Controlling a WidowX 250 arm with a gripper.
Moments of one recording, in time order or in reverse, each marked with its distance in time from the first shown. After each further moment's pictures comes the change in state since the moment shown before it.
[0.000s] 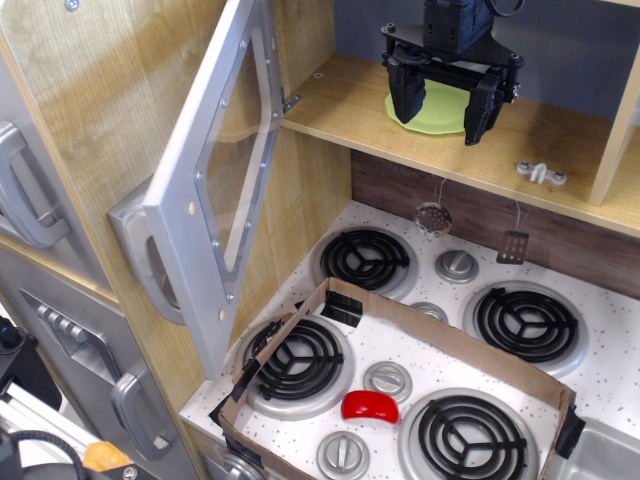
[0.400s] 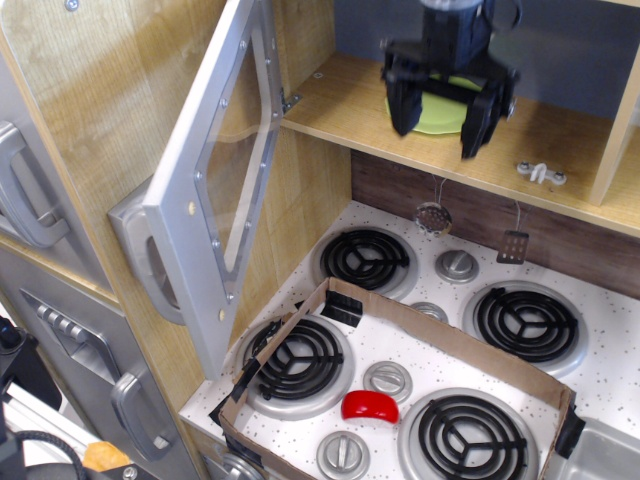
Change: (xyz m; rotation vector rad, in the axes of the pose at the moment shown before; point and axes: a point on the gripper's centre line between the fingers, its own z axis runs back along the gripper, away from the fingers) arm -0.008 0.001 -0.014 0.004 0.051 0.012
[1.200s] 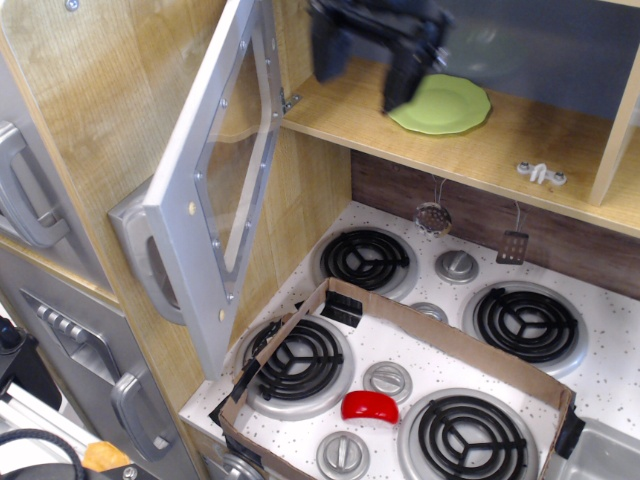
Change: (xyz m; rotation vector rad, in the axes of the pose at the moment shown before) arm -0.049 0.042 0.075 0.109 0.140 -0.068
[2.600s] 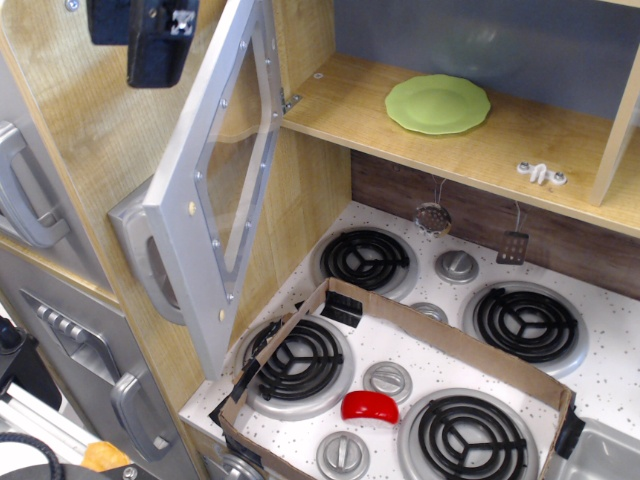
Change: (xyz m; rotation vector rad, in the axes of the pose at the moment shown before) arm -0.115 0.068 0.025 0.057 0.162 -0.240
